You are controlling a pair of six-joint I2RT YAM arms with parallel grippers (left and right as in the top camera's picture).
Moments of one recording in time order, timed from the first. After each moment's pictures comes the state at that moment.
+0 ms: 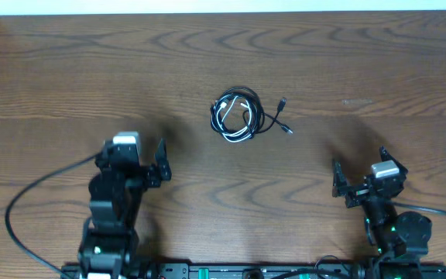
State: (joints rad) left arm -0.07 0.59 0.42 -0.23 -0.01 -0.09; right arm -0.02 0.13 0.10 -0.07 -0.24 -0.08
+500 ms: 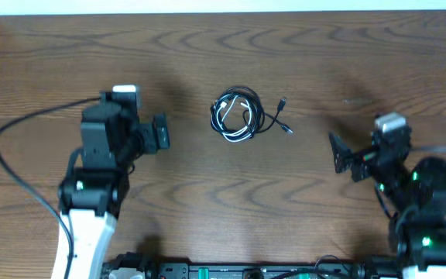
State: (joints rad) left arm -0.07 1.05 0.96 -0.64 0.03 -0.09; right arm -0.02 0.69 0.59 -0.23 -0.40 -0.07
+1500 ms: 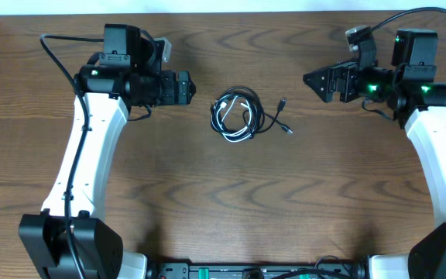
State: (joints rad) left arm -0.08 1.64 1.50 -0.93 0.35 -0.10; right arm -0.01 1.57 1.31 -0.55 -0.74 -0.03
